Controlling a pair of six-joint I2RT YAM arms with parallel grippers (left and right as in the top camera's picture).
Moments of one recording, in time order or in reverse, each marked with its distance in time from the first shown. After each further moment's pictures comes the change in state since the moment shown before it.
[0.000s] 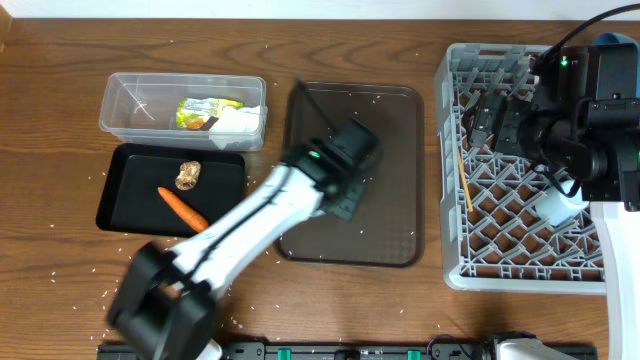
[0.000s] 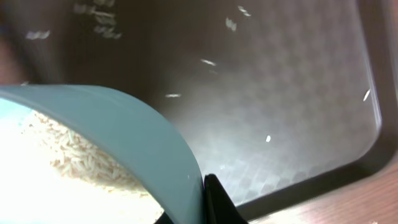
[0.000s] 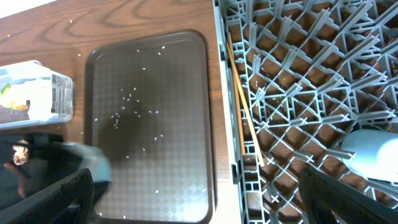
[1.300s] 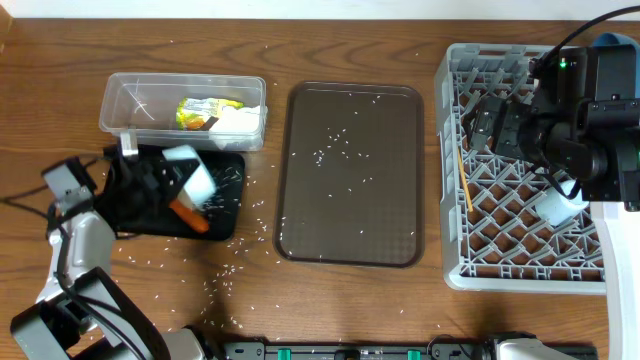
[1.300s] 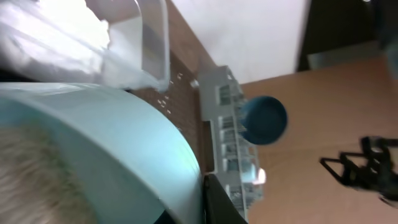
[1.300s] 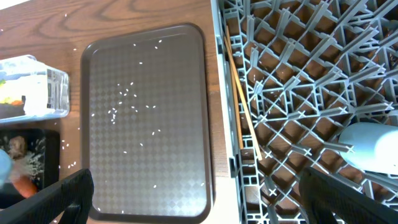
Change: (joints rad) left arm 1.274 -0.172 -0.545 0.565 1.365 0.111; right arm 0.000 0.000 0.000 -0.023 0.003 0.000
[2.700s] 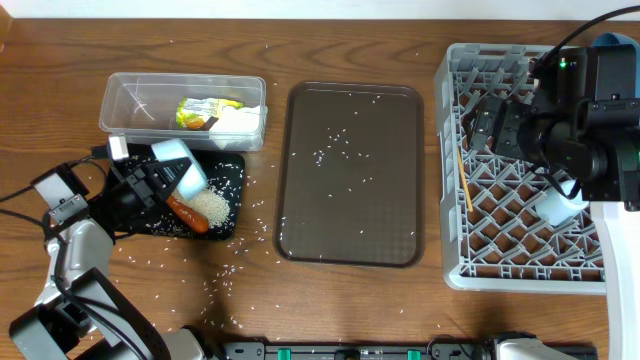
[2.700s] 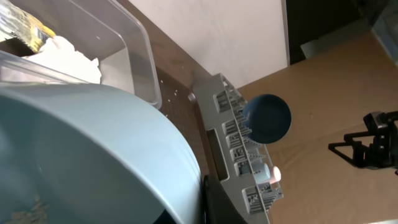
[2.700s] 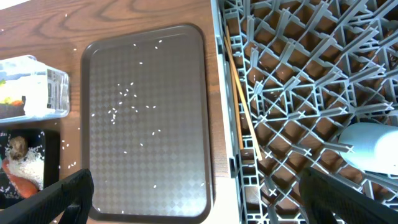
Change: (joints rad) left arm 0.039 -0.004 -0.026 0.150 0.062 0.072; right arm 0.000 0.000 0.000 0.001 0.000 0.000
